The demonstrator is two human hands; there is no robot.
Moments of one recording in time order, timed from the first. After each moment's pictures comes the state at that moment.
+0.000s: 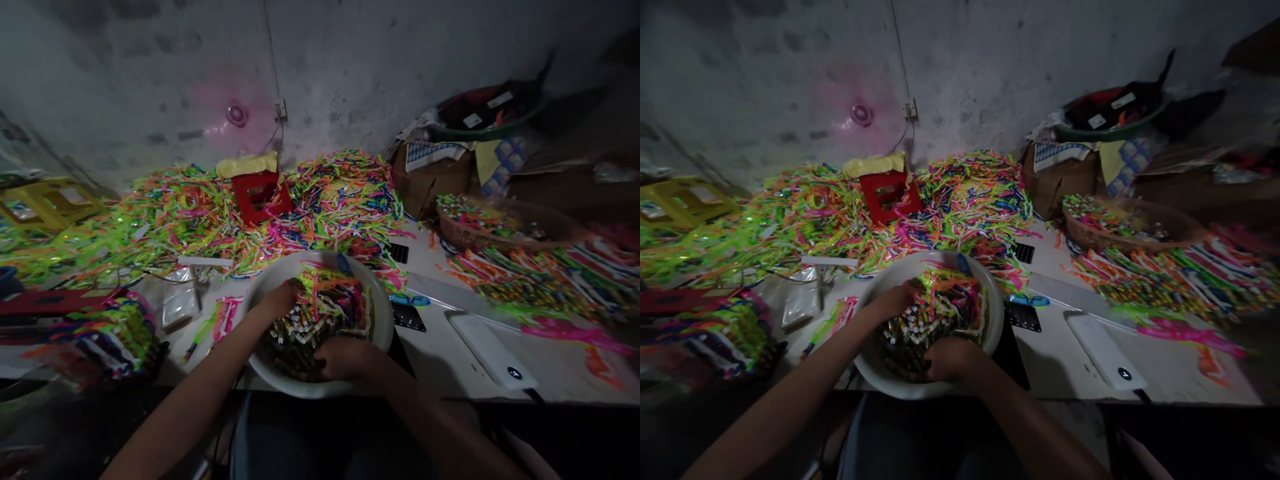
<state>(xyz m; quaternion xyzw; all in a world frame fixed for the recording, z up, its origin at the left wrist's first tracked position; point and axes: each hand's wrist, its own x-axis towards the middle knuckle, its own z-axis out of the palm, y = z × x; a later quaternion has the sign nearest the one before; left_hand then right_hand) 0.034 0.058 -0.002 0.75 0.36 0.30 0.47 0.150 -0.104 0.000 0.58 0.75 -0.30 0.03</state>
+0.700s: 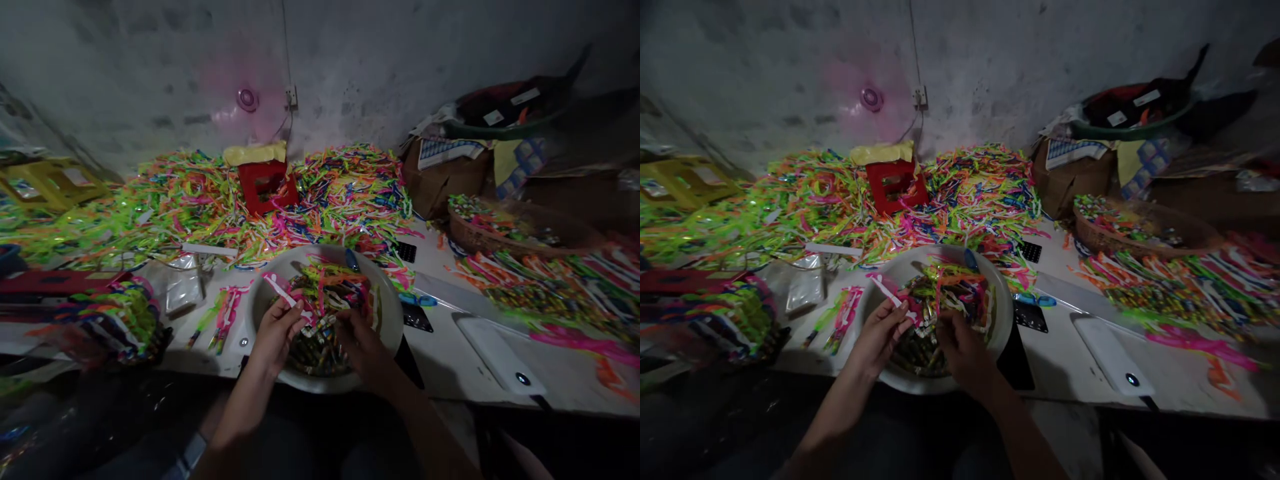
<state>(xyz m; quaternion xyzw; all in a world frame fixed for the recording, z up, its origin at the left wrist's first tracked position) 0.007 -0.046 0.014 0.34 0.37 0.43 0.75 0.151 -0.141 0.002 0.61 0.56 -0.30 -0.47</state>
